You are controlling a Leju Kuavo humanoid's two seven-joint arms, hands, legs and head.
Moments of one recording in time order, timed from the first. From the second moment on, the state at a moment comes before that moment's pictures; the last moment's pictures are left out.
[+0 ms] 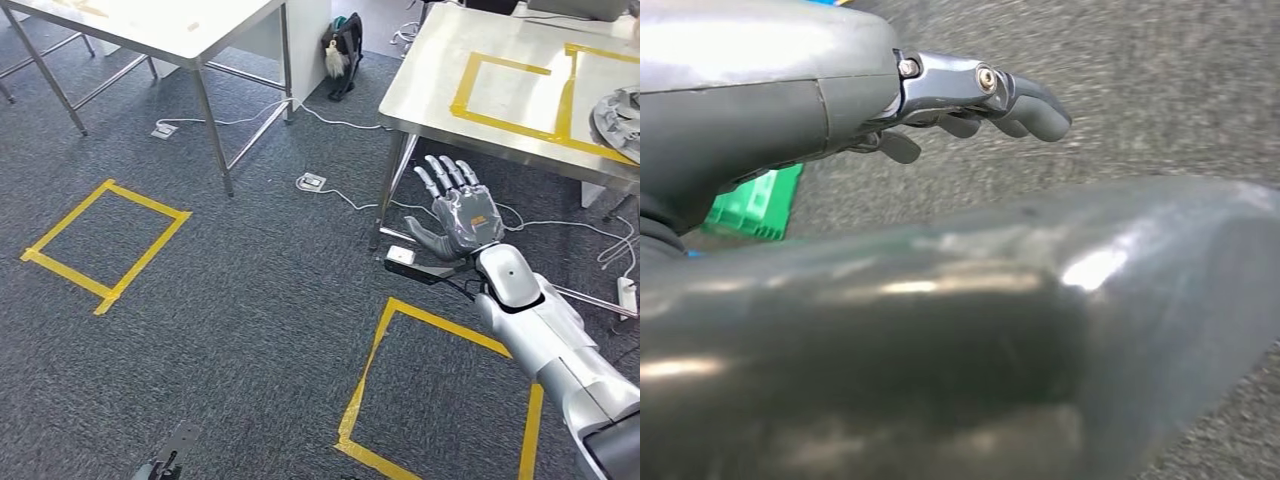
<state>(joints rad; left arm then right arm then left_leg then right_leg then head) -0.14 -0.12 0.13 -0.24 -0.72 0.50 0.04 -0.71 -0.26 0.68 -0.87 1.17 -0.47 0.02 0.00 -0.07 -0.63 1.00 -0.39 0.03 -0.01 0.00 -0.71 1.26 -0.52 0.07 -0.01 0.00</state>
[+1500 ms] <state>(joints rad) -0.09 -0.11 0.19 -0.23 -0.68 0.53 0.01 -0.23 -0.37 0.21 -0.83 1.13 -0.58 0.01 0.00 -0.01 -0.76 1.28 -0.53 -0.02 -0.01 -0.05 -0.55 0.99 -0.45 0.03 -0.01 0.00</state>
